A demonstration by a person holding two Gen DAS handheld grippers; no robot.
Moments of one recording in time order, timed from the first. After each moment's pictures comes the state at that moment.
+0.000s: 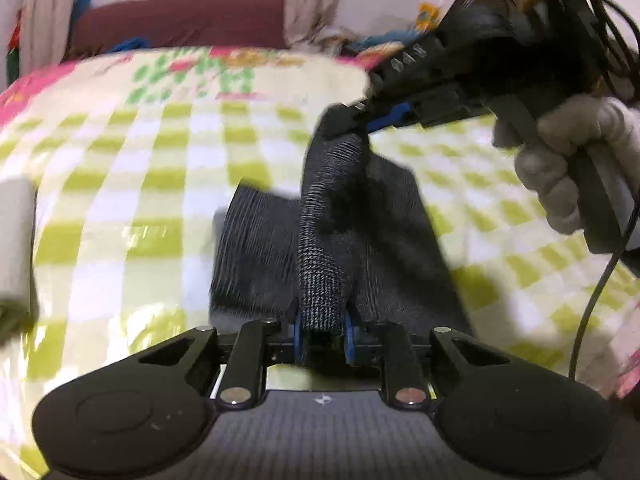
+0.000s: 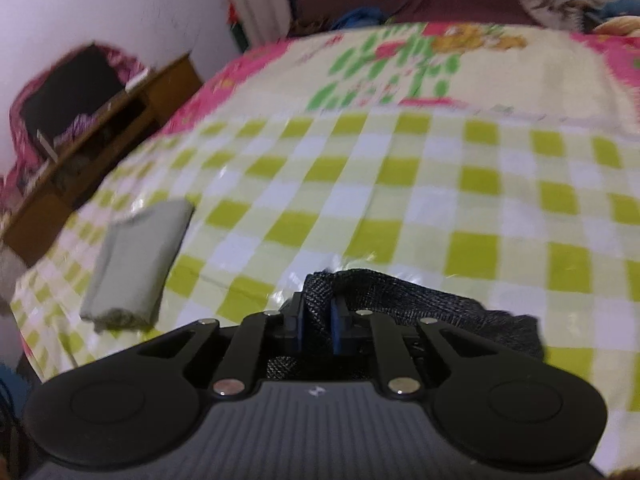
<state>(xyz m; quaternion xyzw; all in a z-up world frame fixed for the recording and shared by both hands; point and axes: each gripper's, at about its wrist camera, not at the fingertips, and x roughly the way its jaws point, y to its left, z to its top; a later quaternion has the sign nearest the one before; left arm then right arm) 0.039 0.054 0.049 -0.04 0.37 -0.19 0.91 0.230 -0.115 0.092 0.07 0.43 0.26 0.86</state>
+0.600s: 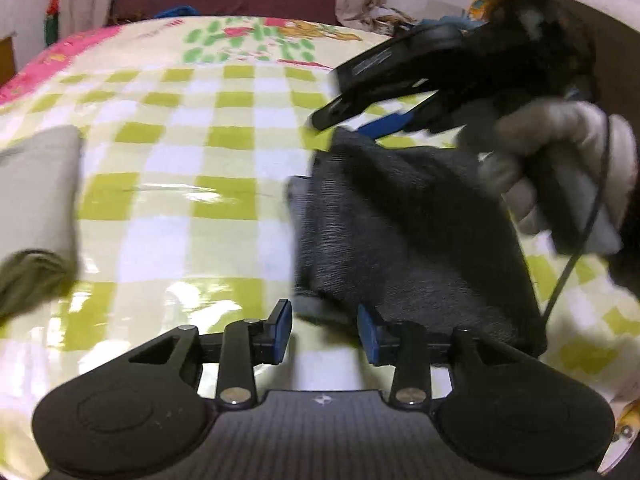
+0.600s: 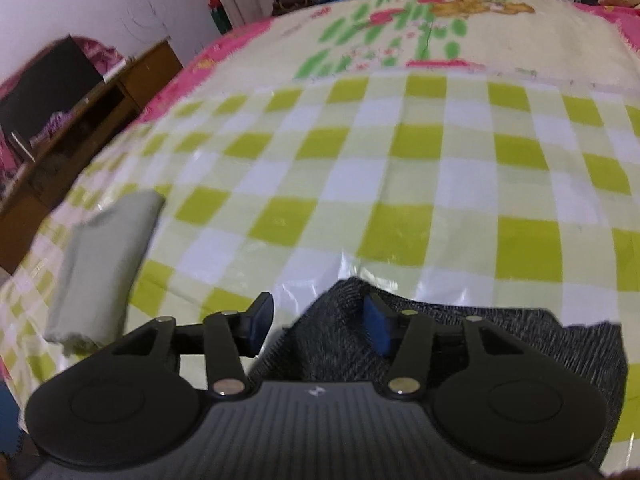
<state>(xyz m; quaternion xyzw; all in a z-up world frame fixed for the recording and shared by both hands) 0.048 0.096 0.014 -0.04 0.42 -0.10 0.90 0.279 -0.052 0.028 0.08 0.45 0.26 0.85</state>
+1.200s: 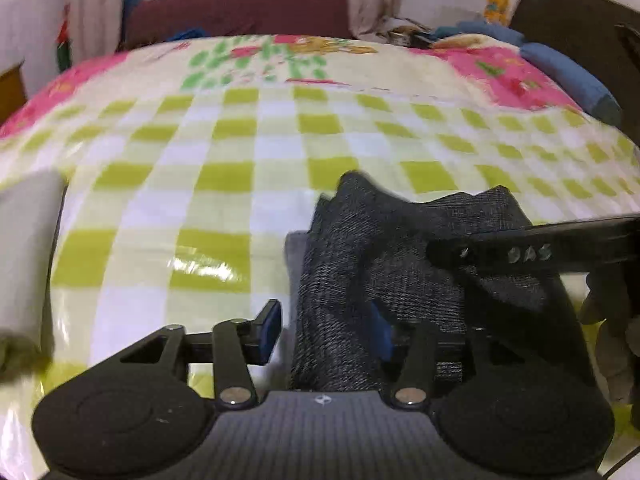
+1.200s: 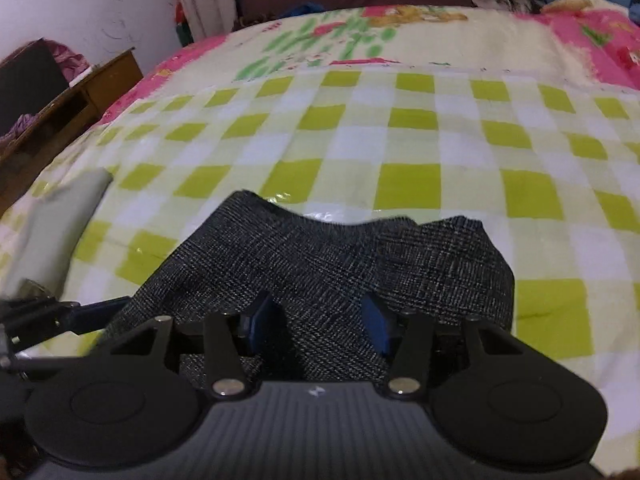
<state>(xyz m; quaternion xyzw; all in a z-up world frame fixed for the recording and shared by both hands) 0.118 0.074 -0.009 -0.03 0.40 -0.07 0.91 0.232 -0.109 -0.019 0.06 0.43 0.19 0.88</state>
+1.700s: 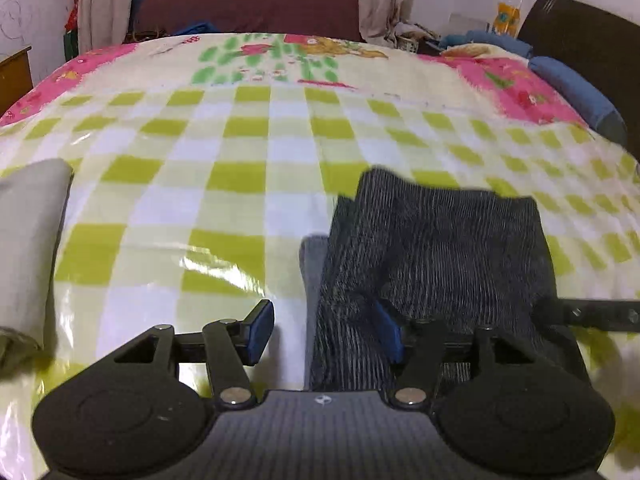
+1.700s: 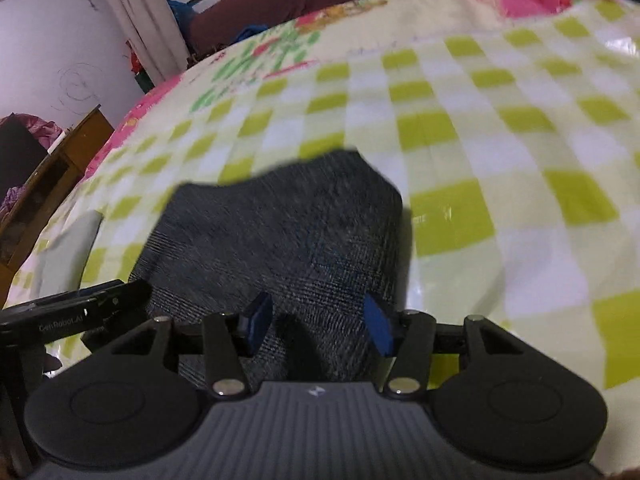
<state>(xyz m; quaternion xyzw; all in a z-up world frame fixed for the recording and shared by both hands) 0.120 0.079 -0.008 -0.03 0.40 -0.07 0.91 0.178 -0.185 -0.024 0.16 0.45 0.14 0.87</state>
